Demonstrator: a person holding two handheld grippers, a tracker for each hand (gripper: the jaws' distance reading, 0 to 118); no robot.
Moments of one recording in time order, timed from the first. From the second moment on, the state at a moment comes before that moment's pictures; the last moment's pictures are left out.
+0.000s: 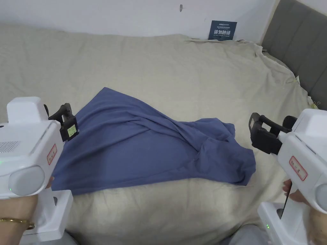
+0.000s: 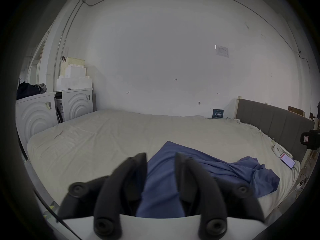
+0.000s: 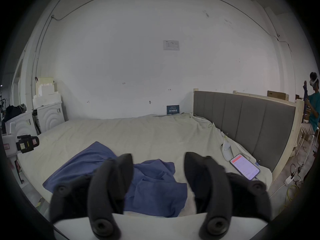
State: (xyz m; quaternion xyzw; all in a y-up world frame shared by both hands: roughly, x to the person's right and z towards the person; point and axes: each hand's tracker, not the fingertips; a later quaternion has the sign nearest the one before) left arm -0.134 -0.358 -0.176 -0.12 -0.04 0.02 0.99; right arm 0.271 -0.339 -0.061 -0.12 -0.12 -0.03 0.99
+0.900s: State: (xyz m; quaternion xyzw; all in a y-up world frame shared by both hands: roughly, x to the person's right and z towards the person) left arm -0.120 -0.371 -0.163 -0.11 -0.05 -0.03 0.99; right arm 0.261 -0.352 -0.066 -0.13 -0.12 -0.02 0.98
